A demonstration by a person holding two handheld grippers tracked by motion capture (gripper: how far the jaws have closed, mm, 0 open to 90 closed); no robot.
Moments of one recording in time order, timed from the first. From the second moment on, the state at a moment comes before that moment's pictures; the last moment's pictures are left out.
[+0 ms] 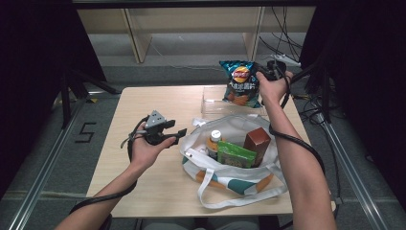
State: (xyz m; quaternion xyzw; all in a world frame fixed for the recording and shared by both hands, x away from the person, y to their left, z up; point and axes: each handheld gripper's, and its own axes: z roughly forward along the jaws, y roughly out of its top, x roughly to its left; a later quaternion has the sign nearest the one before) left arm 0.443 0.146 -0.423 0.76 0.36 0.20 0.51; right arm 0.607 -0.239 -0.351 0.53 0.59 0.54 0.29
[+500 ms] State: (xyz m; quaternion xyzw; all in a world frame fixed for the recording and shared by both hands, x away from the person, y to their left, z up) left arm 0.443 0.145 -0.425 0.76 0.36 0.20 0.50; right arm 0.612 -0.243 -0.358 0.54 0.59 0.53 0.28
